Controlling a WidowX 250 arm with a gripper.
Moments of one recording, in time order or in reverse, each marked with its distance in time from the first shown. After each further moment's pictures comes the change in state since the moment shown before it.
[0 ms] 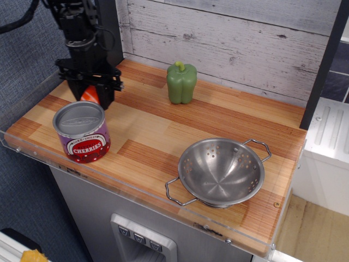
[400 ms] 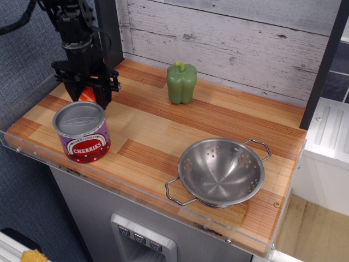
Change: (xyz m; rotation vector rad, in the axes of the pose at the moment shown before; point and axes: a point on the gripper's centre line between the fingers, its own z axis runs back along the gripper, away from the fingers) arm -0.002 0.004 -0.005 0.010 0.013 0.053
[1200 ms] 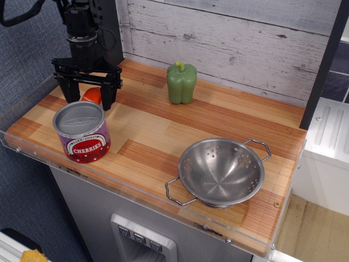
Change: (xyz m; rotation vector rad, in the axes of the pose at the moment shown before) arm 0.000 -0.002 0.006 0.051 0.113 0.088
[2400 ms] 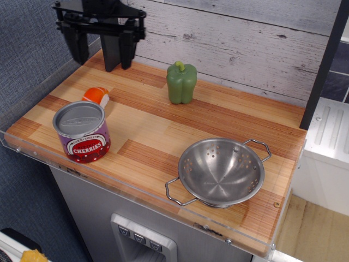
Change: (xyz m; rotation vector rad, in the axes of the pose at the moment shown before) arm -0.040 -0.049 0.109 0.002 -0.103 0.073
